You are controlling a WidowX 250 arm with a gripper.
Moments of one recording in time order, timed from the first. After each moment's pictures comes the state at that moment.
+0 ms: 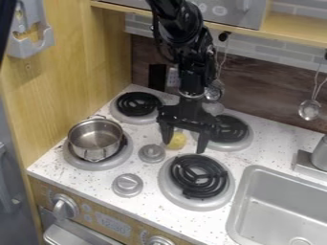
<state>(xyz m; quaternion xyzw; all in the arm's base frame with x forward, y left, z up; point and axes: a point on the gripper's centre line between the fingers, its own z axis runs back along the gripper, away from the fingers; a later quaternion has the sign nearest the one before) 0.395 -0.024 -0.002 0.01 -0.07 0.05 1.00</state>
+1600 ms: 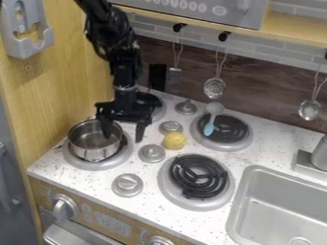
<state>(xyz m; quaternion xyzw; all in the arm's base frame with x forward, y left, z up) 0.392 0.111 -0.034 0.01 -0.02 0.18 0.98</state>
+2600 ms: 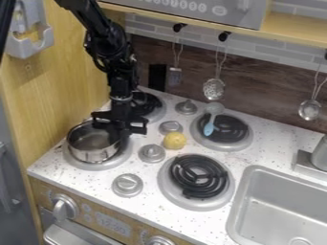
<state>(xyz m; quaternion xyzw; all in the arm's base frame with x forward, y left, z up) 0.394 0.104 -0.047 0.02 -0.01 0.16 0.99</state>
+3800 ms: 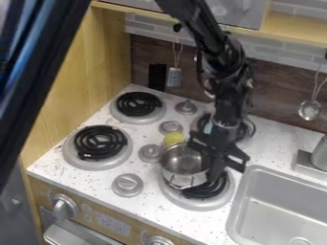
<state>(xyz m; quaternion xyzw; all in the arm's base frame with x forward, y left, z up) 0.387 -0.080 -0.044 0.03 -0.01 -0.08 1.00</state>
